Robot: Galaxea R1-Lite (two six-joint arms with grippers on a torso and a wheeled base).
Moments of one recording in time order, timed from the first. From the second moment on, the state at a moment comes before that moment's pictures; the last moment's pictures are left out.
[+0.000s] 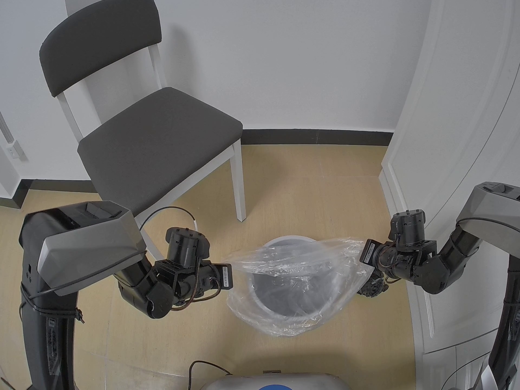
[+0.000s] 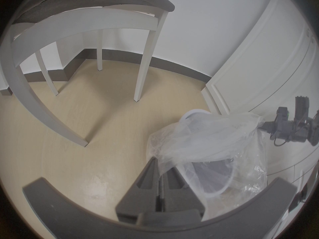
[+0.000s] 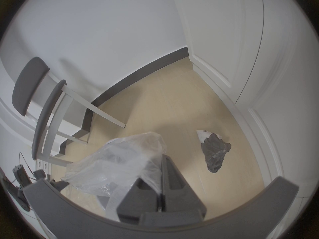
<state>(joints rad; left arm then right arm) -0.46 2.36 -0.88 -0.87 -0.03 -0.33 0.29 2.20 -0.77 -0.86 -0.10 0.56</state>
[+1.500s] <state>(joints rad) -0.46 2.47 -0.85 -1.09 0.00 -0.21 0.28 2.34 -0.74 -1.09 -0.17 0.43</state>
